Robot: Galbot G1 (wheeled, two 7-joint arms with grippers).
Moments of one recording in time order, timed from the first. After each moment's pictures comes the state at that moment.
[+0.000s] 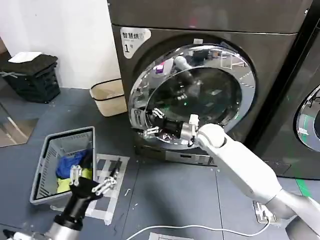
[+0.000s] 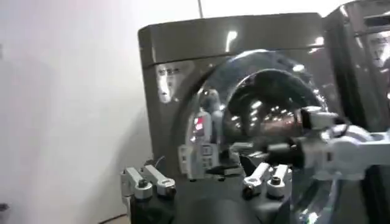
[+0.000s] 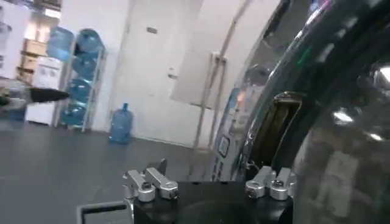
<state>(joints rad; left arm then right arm) 1.76 -1.40 -0.76 -2.43 -0.22 -0.07 0.26 -0.24 1.07 -0.37 1.41 0.74 0.13 -0.72</state>
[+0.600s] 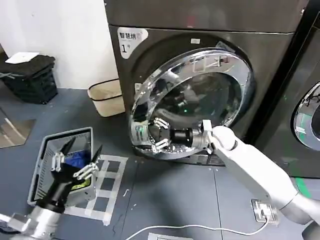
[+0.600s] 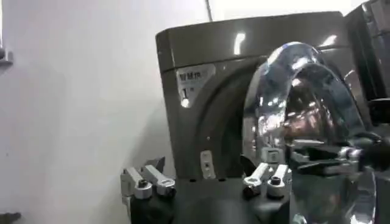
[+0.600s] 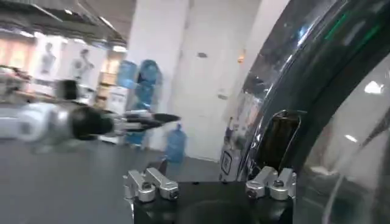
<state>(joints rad) 1.65 -1.28 -0.88 -2.35 -0.34 -0.03 0.28 -0.24 0.99 -0.37 1.45 0.90 0.19 -1.06</state>
